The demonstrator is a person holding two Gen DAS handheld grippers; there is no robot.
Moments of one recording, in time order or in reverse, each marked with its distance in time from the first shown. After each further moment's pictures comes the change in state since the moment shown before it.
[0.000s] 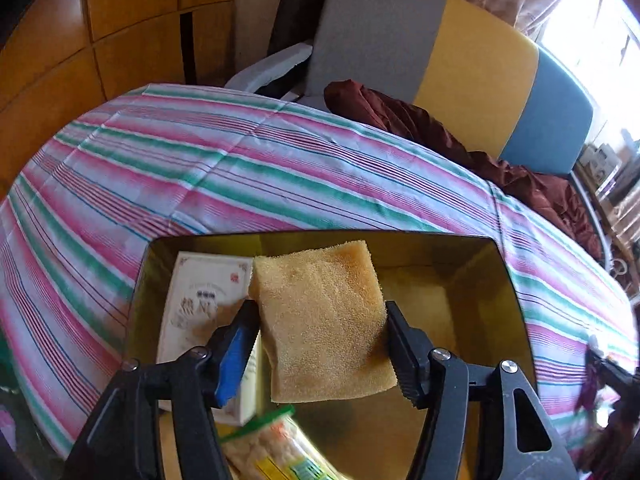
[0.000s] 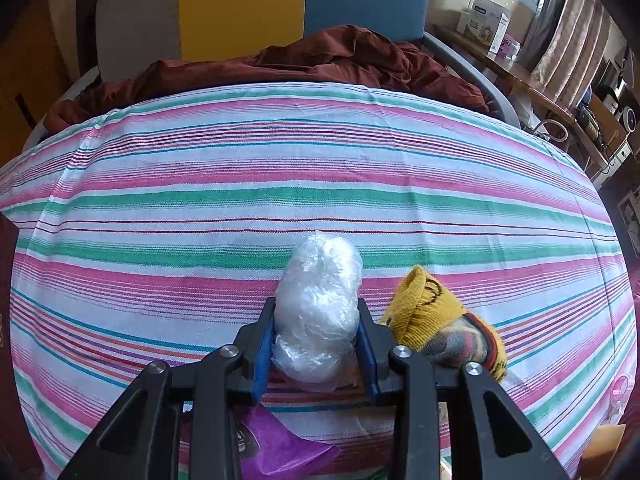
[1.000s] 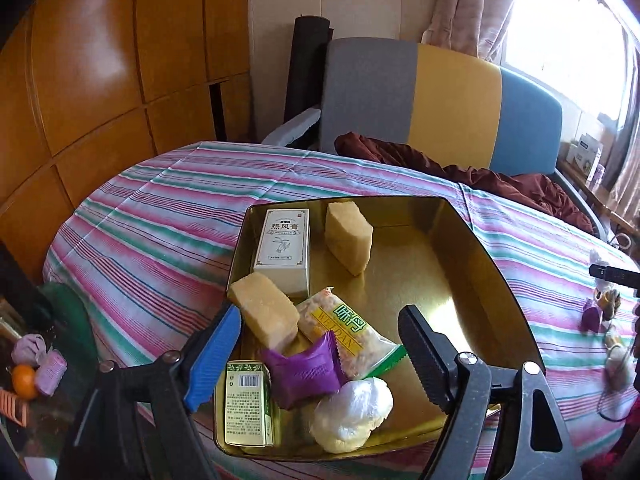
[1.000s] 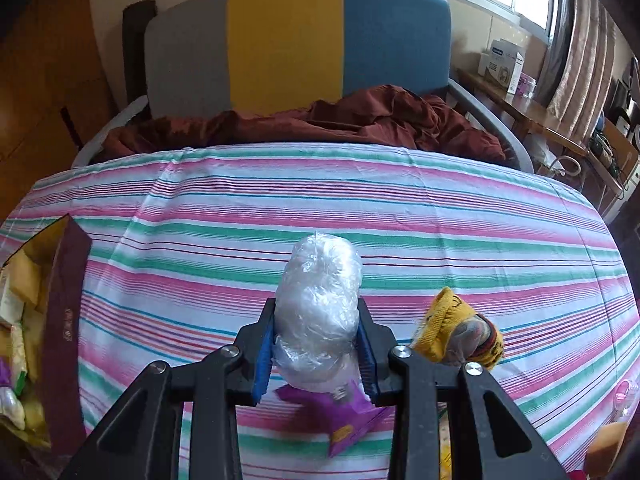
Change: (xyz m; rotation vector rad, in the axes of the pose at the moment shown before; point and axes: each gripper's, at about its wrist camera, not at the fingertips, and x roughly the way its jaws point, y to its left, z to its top) left arm -0.133 0.013 -0.126 0.071 -0.265 0.062; right arm -0.077 0.041 -0.007 -0.052 -0.159 0.126
